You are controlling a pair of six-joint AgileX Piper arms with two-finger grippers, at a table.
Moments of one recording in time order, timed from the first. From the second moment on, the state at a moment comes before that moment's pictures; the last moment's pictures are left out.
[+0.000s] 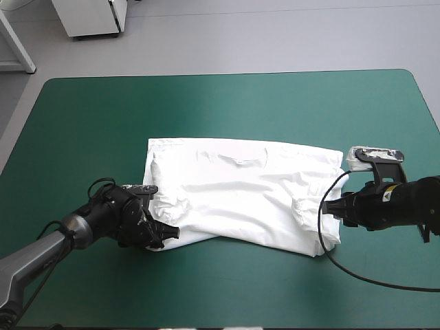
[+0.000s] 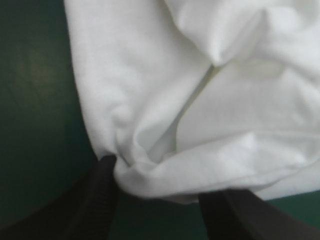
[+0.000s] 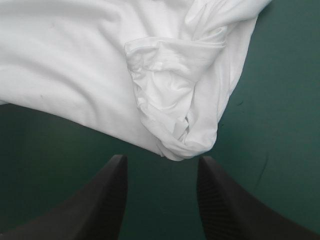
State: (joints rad) left arm -0.49 1.44 -0.79 0.03 0.89 -0.46; right arm 0.21 1.01 -1.11 0.16 1.25 0.13
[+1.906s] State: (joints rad) left arm -0.50 1.47 -0.82 0.01 0.90 -0.46; right arm 0.21 1.32 -0.68 0.17 0.87 0.11
